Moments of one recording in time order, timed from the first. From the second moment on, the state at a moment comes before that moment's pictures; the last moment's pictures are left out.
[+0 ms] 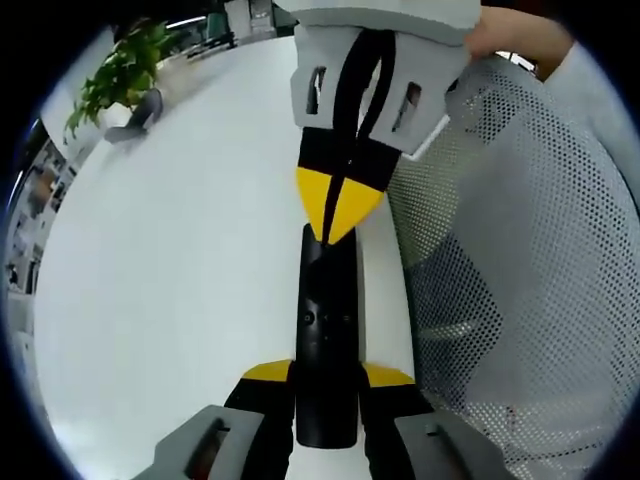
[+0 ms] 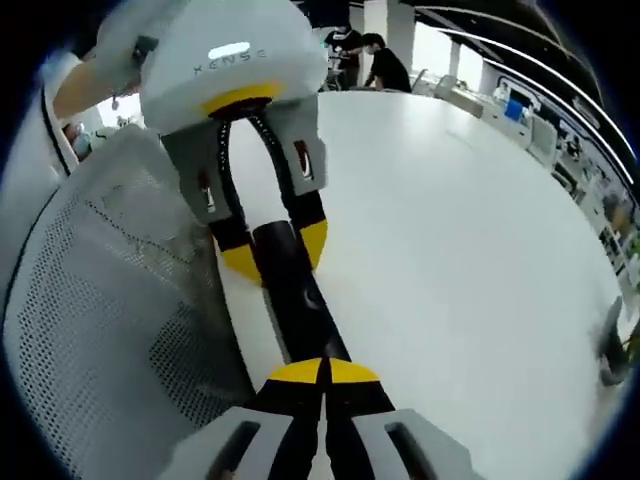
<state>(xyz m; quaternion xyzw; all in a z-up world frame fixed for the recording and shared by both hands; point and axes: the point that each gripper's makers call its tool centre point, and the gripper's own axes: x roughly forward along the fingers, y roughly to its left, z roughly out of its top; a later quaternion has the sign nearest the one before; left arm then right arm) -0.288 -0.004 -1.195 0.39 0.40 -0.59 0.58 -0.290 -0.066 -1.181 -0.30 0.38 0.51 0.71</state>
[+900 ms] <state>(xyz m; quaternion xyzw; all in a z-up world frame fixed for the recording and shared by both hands) -0.288 -0.006 -1.195 0.39 0.39 -0.59 0.59 -0.291 -0.053 -1.179 -0.27 0.37 0.53 0.72</state>
